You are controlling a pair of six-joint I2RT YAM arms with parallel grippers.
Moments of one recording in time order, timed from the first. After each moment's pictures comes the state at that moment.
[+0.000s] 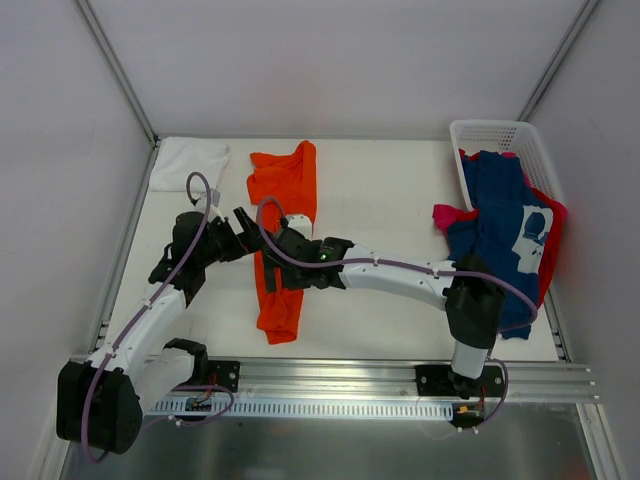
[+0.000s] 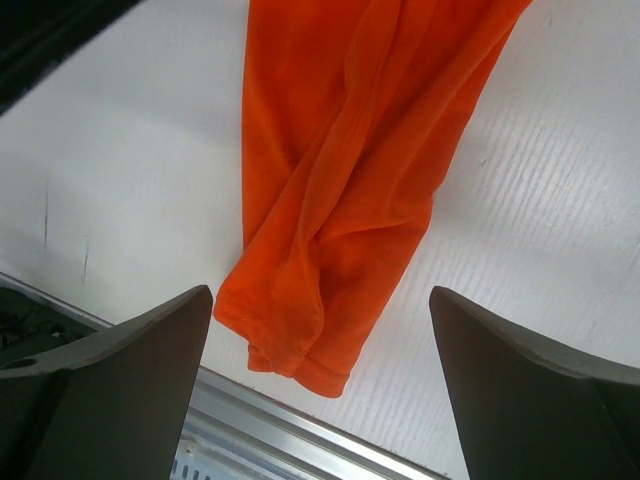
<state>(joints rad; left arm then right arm) -0.21 0.95 0.56 -0.07 0.30 -0.65 1.17 1.80 1.46 -0.64 0.28 0.83</state>
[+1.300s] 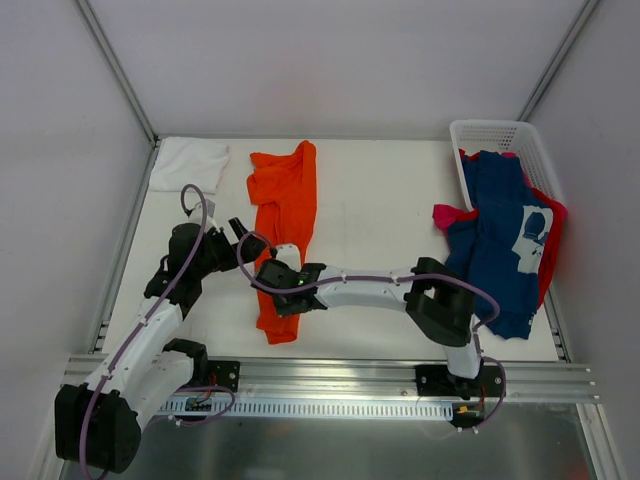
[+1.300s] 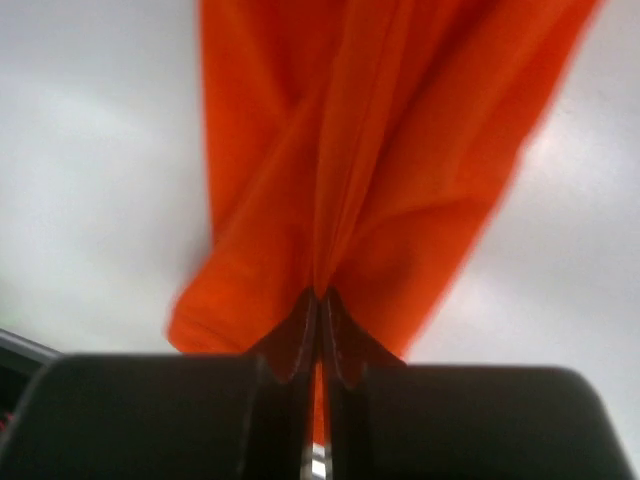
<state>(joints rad) -0.19 0.85 0.49 -0.16 0.22 -0.60 1.27 2.00 1.45 -0.58 0.29 0.91</state>
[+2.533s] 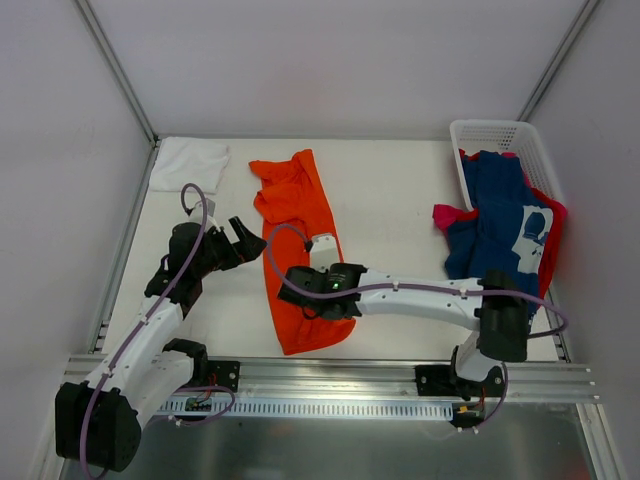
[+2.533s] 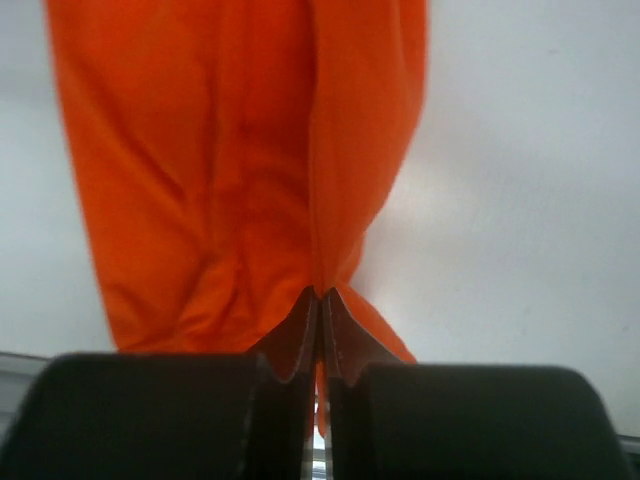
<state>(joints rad) -0.19 0.84 0.49 -0.13 0.23 -0.61 1.31 1.62 1.31 -1.00 0.64 0.99</state>
